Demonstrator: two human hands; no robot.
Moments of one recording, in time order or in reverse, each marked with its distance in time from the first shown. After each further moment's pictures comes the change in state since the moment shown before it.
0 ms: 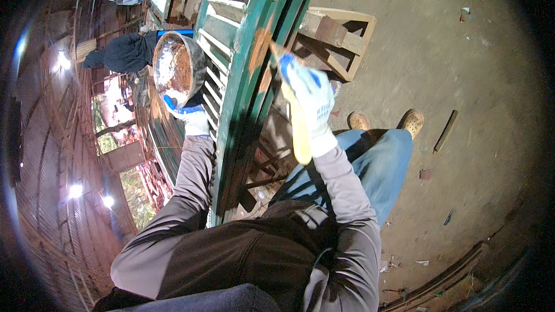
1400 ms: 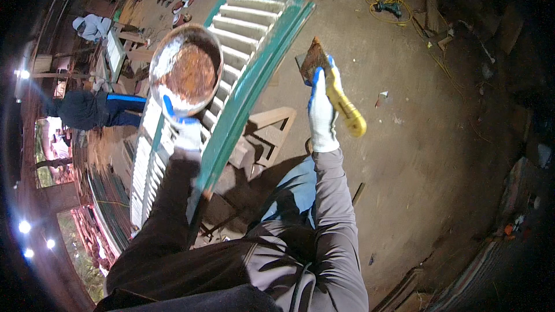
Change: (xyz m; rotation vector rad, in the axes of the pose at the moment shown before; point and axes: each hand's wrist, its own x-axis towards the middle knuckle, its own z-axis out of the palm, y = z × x) left_hand 0.153 0.048 0.401 -0.552 0.058 -0.521; right_hand 0.383 0.183 -0.067 0.456 0.263 0.357
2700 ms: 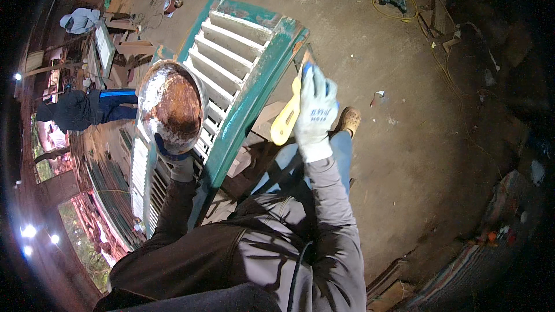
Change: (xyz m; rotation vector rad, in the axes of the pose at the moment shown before) left_hand -0.021 -0.014 -0.069 0.318 0.041 0.101; right_hand 0.078 -0.029 0.022 -1.176 -0.360 -0.466
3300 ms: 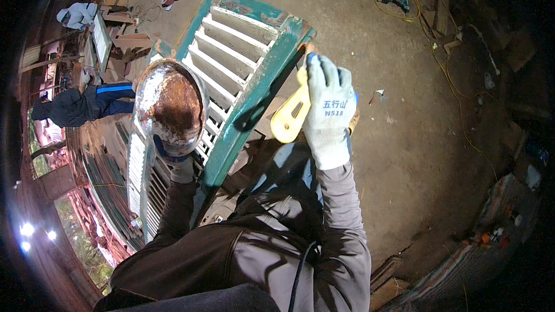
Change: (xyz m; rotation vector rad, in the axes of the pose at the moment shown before) left_hand -0.004 0.012 0.008 -0.165 0.072 -0.139; right_hand 0.048 -0.004 -0.042 -0.007 -0.042 -0.140
